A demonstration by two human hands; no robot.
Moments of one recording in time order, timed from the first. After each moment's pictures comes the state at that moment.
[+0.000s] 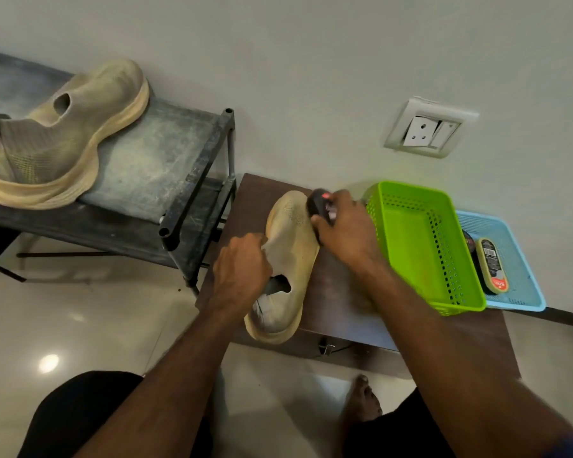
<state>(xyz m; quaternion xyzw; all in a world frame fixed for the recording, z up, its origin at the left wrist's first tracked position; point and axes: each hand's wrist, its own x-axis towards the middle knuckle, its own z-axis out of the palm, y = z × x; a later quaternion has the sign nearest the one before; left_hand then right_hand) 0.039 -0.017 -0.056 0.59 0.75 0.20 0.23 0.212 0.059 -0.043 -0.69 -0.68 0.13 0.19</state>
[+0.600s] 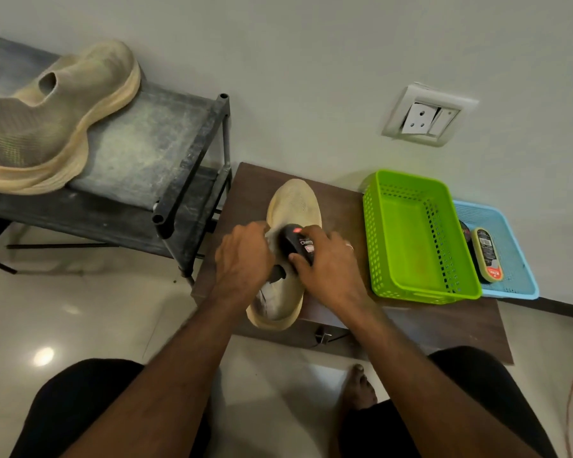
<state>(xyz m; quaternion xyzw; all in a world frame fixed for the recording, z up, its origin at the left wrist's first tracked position) 0.048 -0.018 -0.054 0.60 0.75 0.19 0.21 0.202 -0.011 -0.070 -0.63 -0.74 0.14 0.15</state>
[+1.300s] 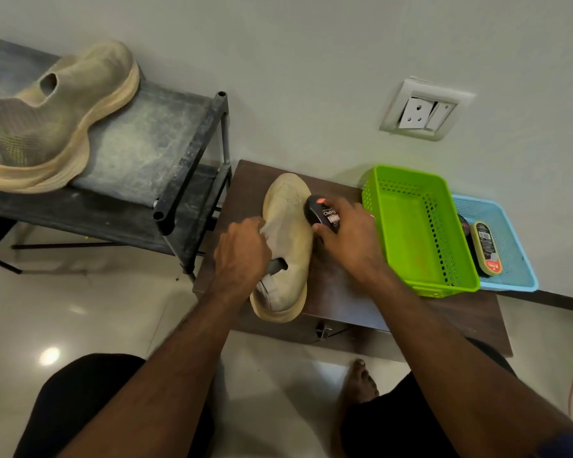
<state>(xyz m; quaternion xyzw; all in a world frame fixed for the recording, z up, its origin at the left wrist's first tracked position) 0.044 -0.015 -0.066 0.59 0.75 0.23 0.22 0.232 0.030 -0.057 -0.67 -0.71 0.11 0.17</state>
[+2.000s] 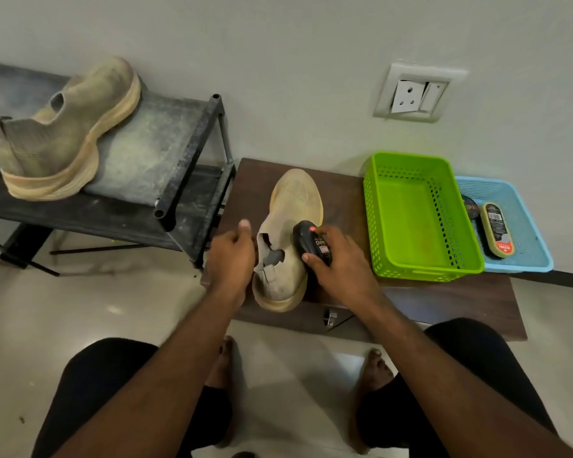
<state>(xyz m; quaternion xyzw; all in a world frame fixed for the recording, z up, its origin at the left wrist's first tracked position) 0.050 -0.043 -0.062 0.33 0.80 0.38 0.33 0.239 -0.039 -0.076 -0.62 -0.70 0.27 0.22</state>
